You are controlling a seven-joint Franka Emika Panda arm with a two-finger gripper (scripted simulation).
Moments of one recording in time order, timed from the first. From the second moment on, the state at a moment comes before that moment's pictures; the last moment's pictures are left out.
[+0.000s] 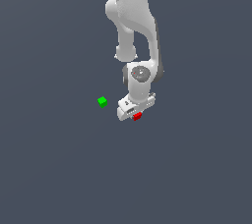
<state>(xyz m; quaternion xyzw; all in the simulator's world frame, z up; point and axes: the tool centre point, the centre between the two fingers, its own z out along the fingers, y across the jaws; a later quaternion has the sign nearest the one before) -0.052 0.053 0.021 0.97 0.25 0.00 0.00</state>
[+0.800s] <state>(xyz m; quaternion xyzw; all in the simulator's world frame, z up) -0.053 0.053 0.092 0.97 0.25 0.00 0.00</state>
